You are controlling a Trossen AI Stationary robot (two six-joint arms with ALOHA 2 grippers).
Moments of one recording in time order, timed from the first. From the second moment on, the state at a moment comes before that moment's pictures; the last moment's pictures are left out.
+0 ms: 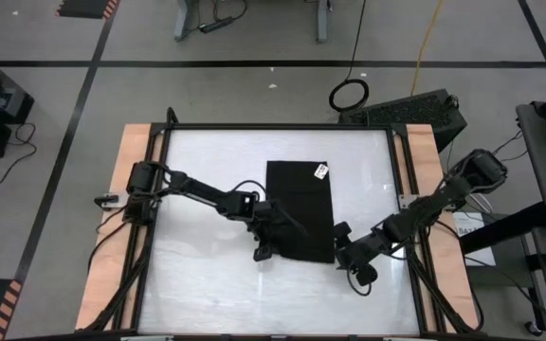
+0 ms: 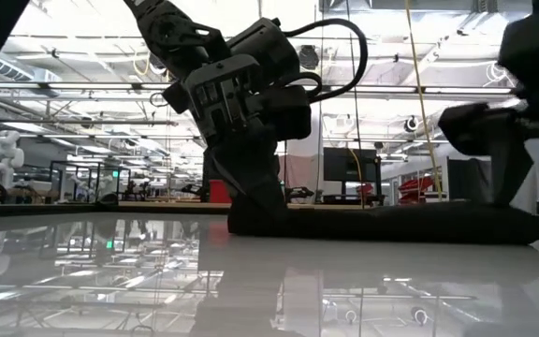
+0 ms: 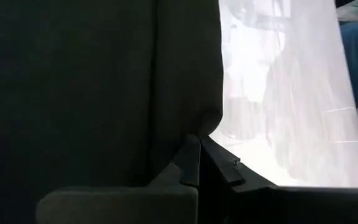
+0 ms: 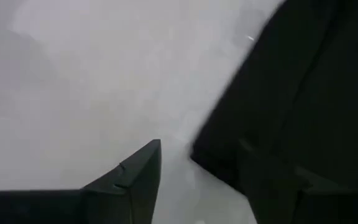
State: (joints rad) left arm -0.06 1.99 1.15 -0.09 0.51 -0.23; right arm 0.55 1.36 0.52 -0.08 0.11 0.04
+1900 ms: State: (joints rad) left arm -0.07 1.99 1.15 -0.03 0.80 -0.54; right arm 0.42 1.42 0.41 0.29 -0.24 0.96
